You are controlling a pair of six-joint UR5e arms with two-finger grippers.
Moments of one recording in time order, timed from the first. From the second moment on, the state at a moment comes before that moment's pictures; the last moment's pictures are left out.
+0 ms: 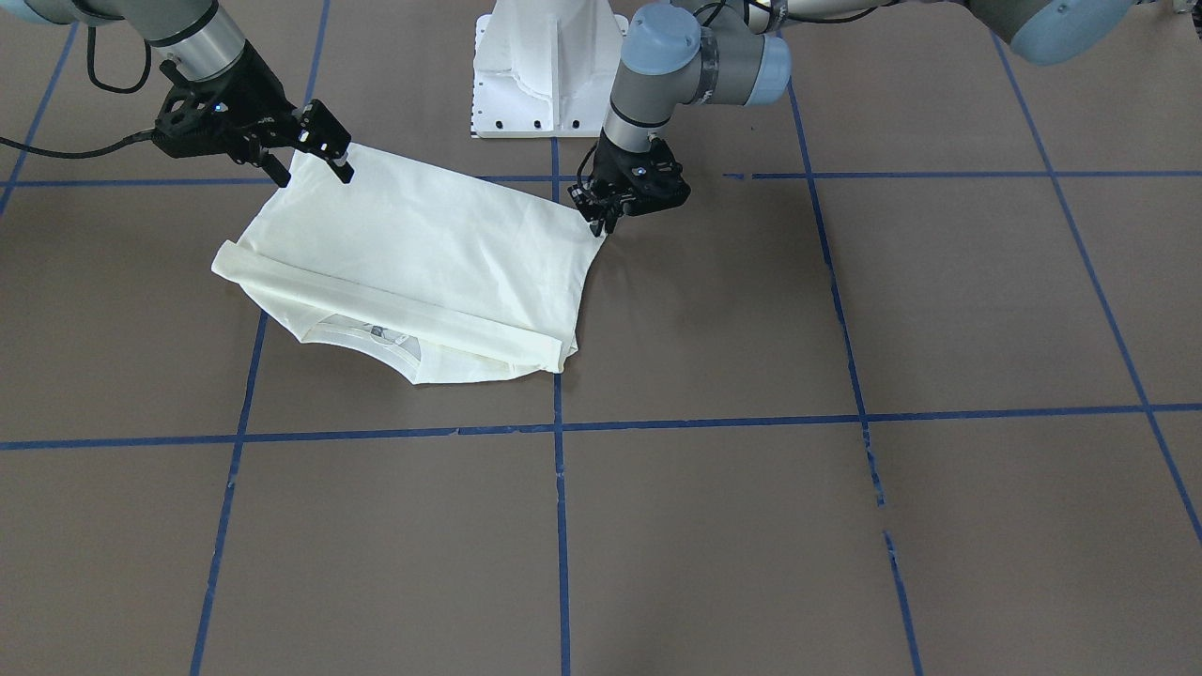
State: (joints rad) left arm -0.29 -2.11 -1.73 -1.85 -1.70 -1.78; right arm 0.54 -1.63 2.20 -1.12 1.91 1.48
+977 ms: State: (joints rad) left arm -0.56 -2.16 -1.59 -1.85 -1.70 -1.56; right arm 0.55 -1.63 2.19 -1.12 1.91 1.48
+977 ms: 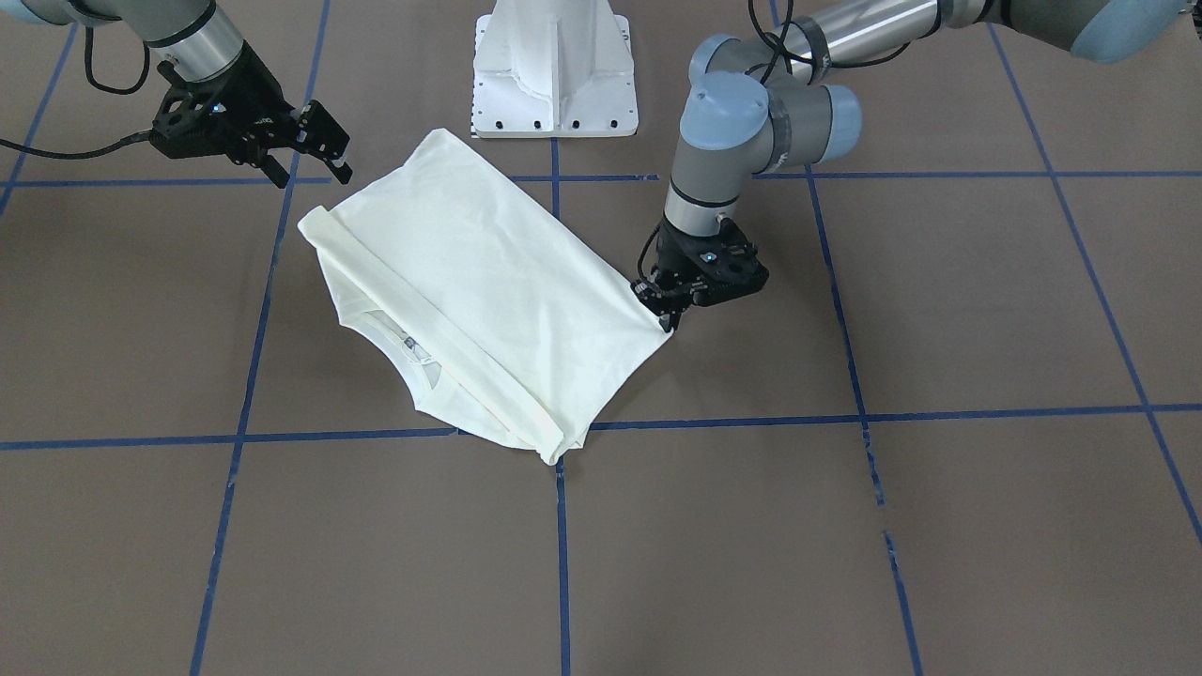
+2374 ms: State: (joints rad) left arm -0.75 -2.51 -0.91 -2.31 -1.69 -1.31; right arm 0.55 -1.60 2.16 -1.12 1.90 1.48
